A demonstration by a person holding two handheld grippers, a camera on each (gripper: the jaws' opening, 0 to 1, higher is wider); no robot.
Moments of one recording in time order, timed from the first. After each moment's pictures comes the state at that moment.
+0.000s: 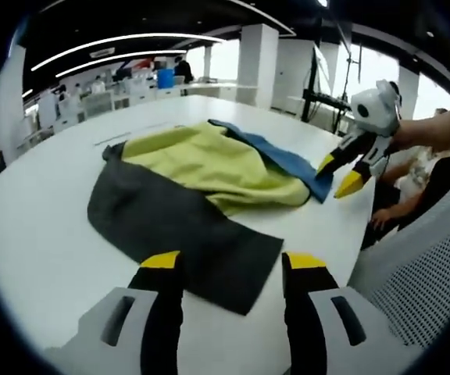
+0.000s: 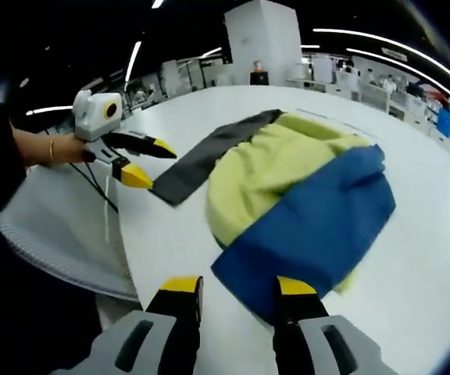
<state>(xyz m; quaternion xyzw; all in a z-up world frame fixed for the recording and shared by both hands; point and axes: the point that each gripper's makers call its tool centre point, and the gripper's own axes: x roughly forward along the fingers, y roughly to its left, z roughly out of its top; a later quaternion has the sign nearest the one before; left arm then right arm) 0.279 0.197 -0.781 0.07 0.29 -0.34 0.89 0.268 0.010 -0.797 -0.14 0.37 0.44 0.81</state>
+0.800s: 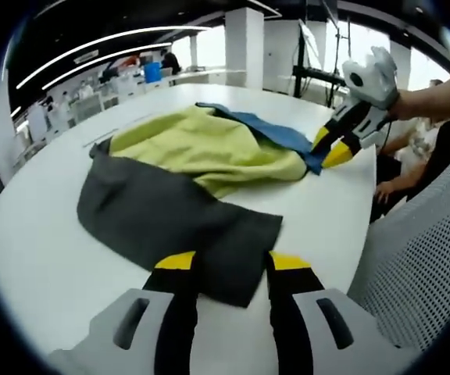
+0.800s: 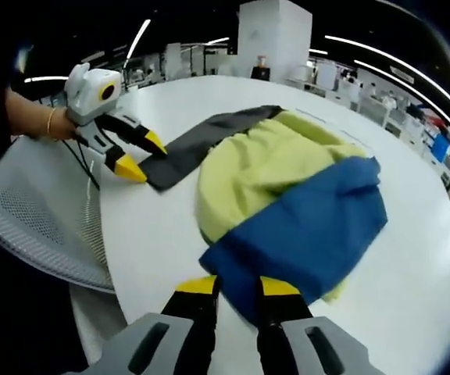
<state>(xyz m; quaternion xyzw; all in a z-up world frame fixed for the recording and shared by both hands) 0.273 0.191 -0.800 0.14 0.31 -0.36 0.87 0.279 0.010 -0.803 -0.20 0.35 0.41 0.82</state>
